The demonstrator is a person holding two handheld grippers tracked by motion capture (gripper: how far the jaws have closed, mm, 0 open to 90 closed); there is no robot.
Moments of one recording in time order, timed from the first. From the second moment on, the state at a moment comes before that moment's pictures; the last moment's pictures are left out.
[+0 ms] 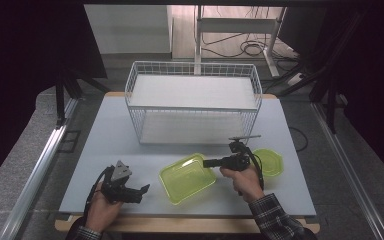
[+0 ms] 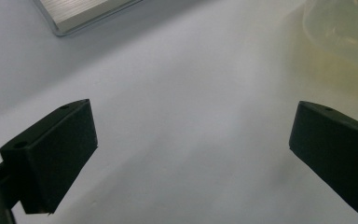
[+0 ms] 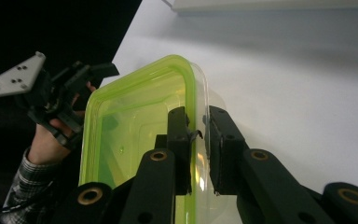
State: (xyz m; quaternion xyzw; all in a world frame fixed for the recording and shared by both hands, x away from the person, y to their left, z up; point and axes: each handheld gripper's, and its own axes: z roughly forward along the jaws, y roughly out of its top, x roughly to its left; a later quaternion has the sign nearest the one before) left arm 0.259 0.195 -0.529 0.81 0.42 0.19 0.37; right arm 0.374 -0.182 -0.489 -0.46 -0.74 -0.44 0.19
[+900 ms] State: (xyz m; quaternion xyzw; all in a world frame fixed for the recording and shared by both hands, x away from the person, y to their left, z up) left arm 0.259 0.193 -0.531 0.81 0.42 0.18 0.36; right arm 0.394 -0.192 -0.424 -0.44 -0.73 -0.49 0.19
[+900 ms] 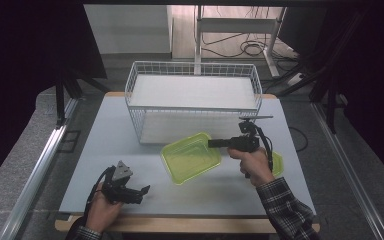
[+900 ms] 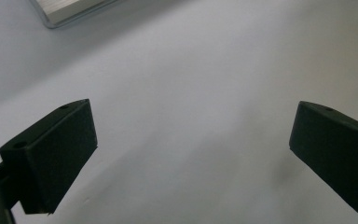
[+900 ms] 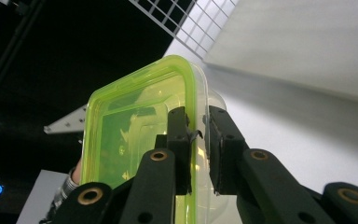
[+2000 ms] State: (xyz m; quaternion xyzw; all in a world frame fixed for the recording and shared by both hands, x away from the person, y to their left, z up) left arm 0.261 0.194 -0.532 0.82 0.42 0.17 0.36; right arm 0.442 -0.190 -0.331 -0.46 -0.69 -0.54 0.13
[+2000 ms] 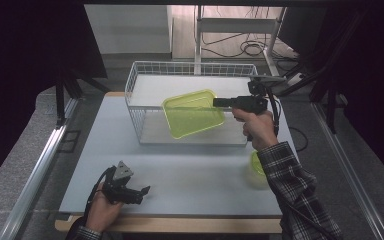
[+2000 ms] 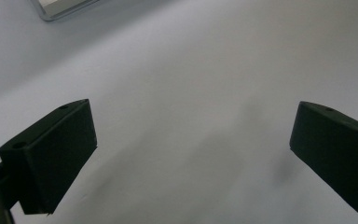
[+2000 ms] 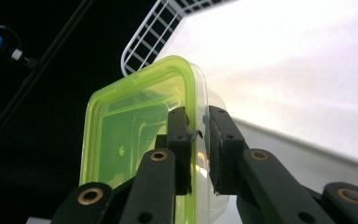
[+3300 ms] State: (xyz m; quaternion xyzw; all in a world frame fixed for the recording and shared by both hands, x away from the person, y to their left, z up) left arm 0.260 0.195 -0.531 0.81 0.42 0.17 0.36; right arm 0.489 -0.177 -0.311 -0.53 -0.66 -0.54 -0.02
